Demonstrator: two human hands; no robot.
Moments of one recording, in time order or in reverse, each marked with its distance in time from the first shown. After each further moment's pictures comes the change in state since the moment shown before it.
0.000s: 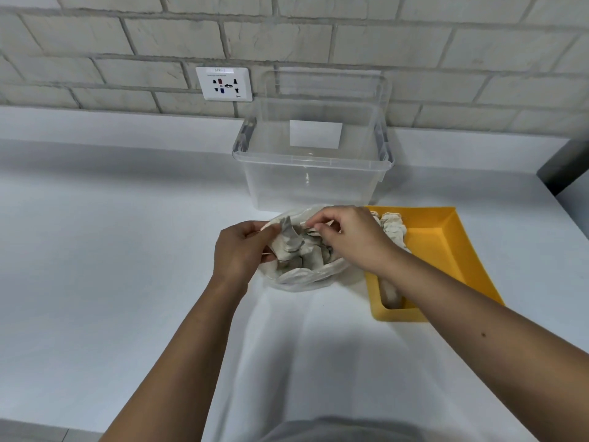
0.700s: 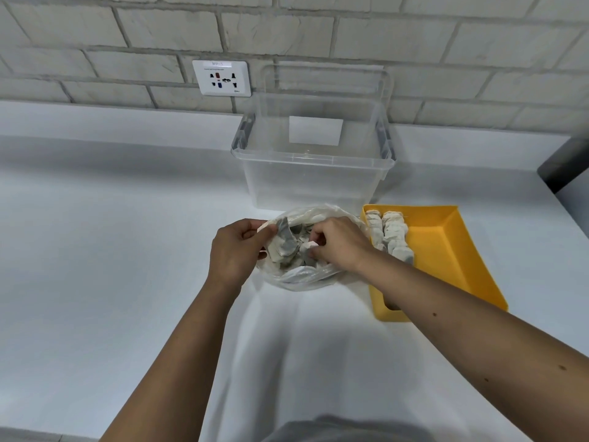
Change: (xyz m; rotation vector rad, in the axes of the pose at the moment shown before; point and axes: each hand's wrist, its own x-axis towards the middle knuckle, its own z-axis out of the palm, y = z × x) left_hand 0.012 -0.009 -0.008 0.089 -0.013 0.056; right_hand 0.027 0.029 0.039 -0.304 -0.131 0.106
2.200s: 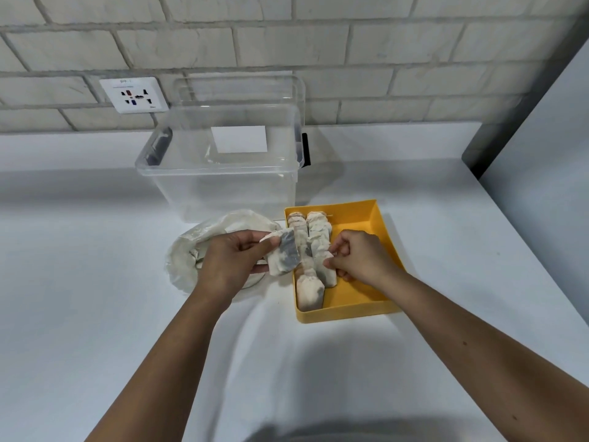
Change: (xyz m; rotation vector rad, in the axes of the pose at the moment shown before) left_hand -0.045 0.032 0.118 -0.059 -0.260 0.013; right_hand -0.081 0.139 -0.045 0.374 0.092 0.305
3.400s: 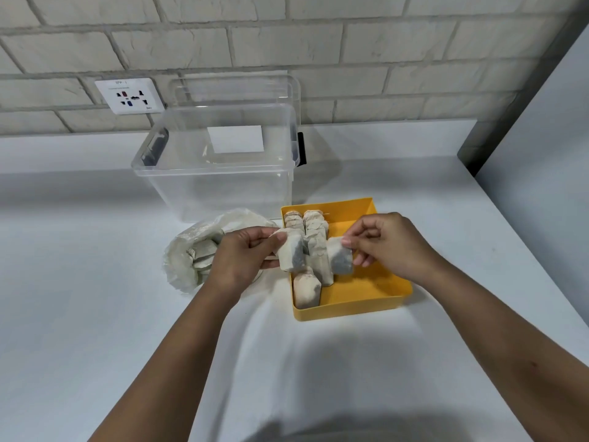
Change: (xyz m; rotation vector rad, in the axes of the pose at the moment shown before) left_hand 0.007 -0.003 0.015 -0.015 -0.030 -0.032; right_hand -0.030 -0.006 -0.052 0.296 0.008 -0.139
